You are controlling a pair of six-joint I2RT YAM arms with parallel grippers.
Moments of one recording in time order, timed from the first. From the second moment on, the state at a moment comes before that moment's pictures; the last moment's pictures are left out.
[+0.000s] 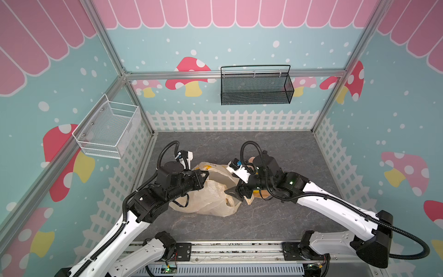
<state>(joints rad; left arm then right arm) -0.62 0.84 1.03 -0.68 0.07 -0.78 0.89 1.24 1.17 -0.50 -0.31 -0.08</state>
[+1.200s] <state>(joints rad) -0.61 0.81 1.02 -0.72 0.06 -0.78 0.44 1.71 1.27 -0.66 -0.34 0.26</state>
